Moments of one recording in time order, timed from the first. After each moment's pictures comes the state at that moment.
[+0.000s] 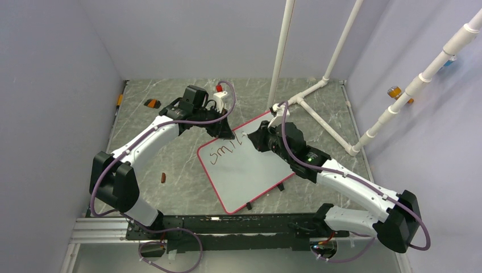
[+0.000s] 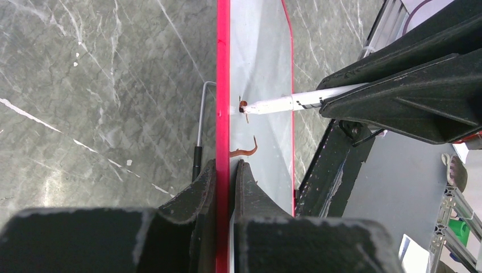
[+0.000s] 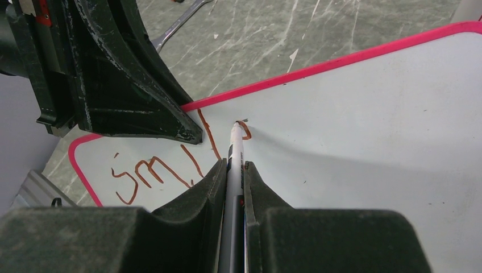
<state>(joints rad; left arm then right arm) -0.48 1.54 1.29 -0.50 0.70 -0.06 0.81 1.09 0.84 -0.07 0.18 0.50</state>
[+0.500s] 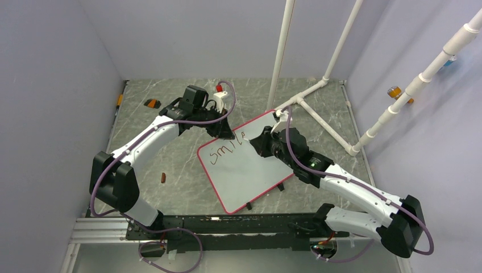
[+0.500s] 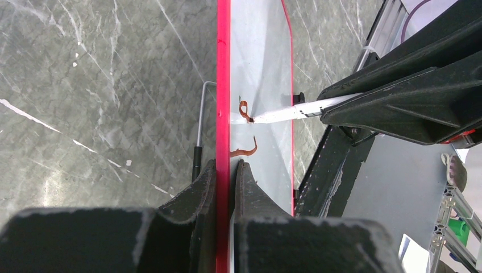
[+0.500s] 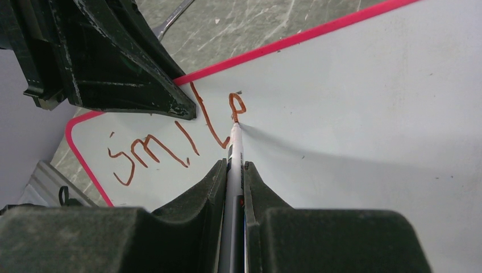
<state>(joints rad) -0.48 1.54 1.29 -0.50 0.70 -0.06 0.81 1.03 0.77 -0.07 0.16 0.54</state>
